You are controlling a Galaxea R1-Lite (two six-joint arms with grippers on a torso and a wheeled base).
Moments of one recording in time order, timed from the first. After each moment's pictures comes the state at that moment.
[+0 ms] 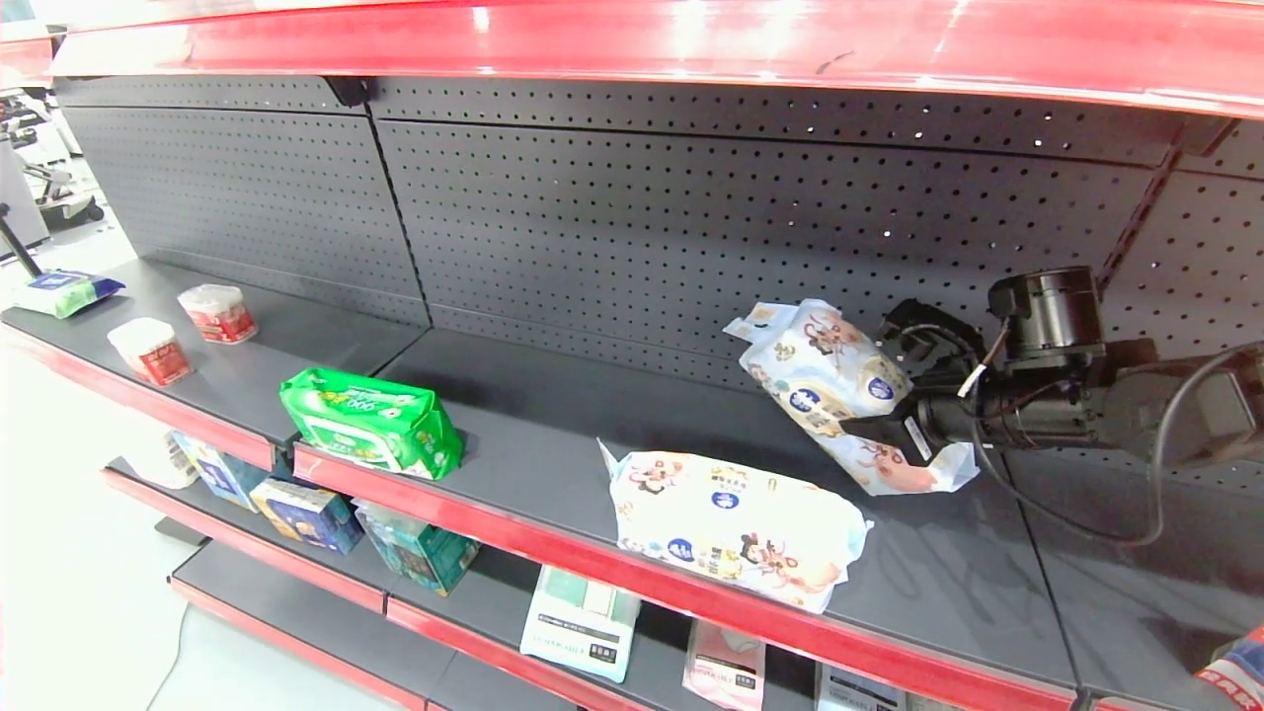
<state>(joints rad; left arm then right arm) 0.00 0.01 0.00 -0.01 0.04 0.00 0.17 1.86 -1.00 -0.23 0.26 -0.52</state>
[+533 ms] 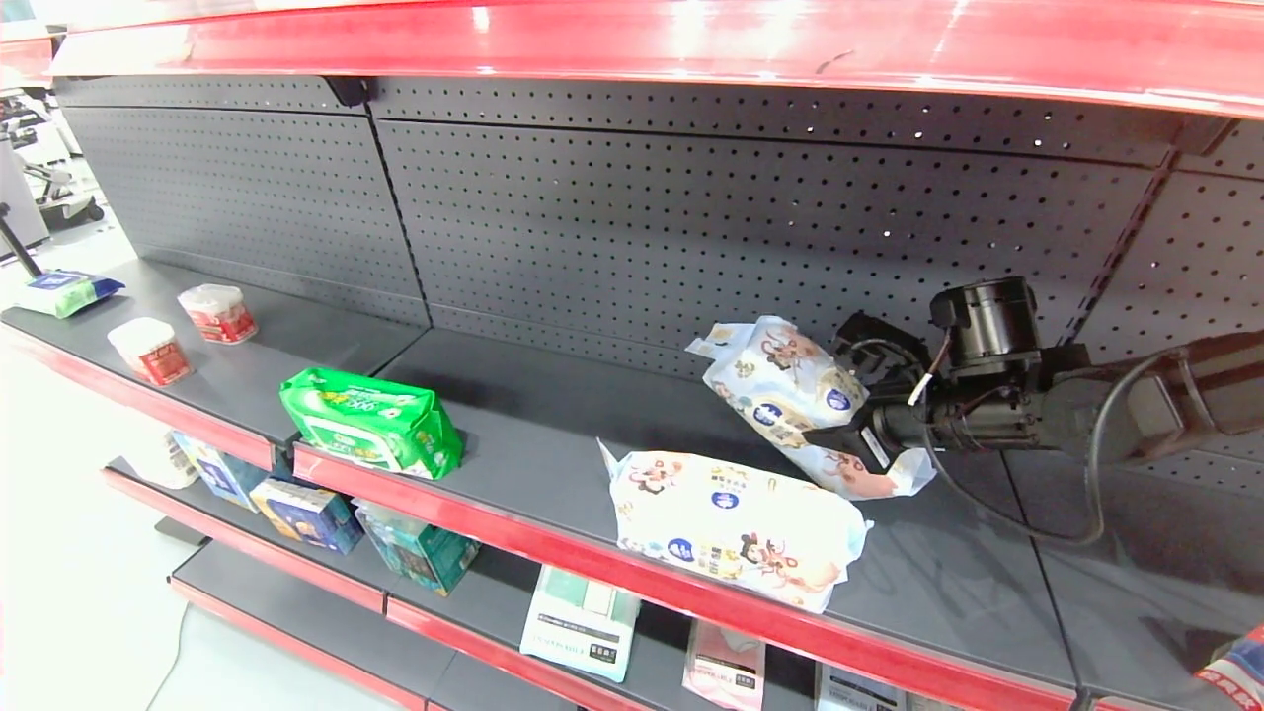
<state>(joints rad) 0.00 0.01 0.00 -0.01 0.04 0.00 0.24 1.93 -1.04 -0.23 0.24 -0.54</state>
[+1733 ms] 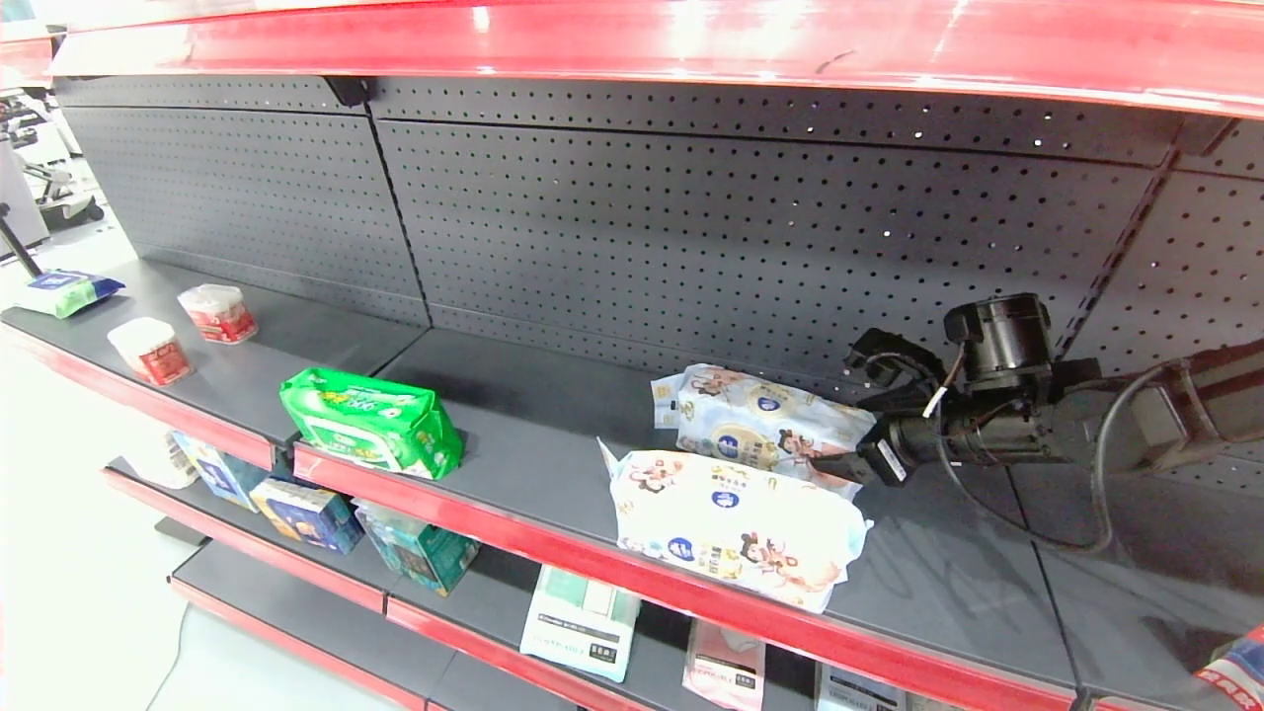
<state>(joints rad) 0.00 0.01 0.00 -0.01 0.04 0.00 0.19 1.94 -1.00 -0.24 0.25 -0.54</state>
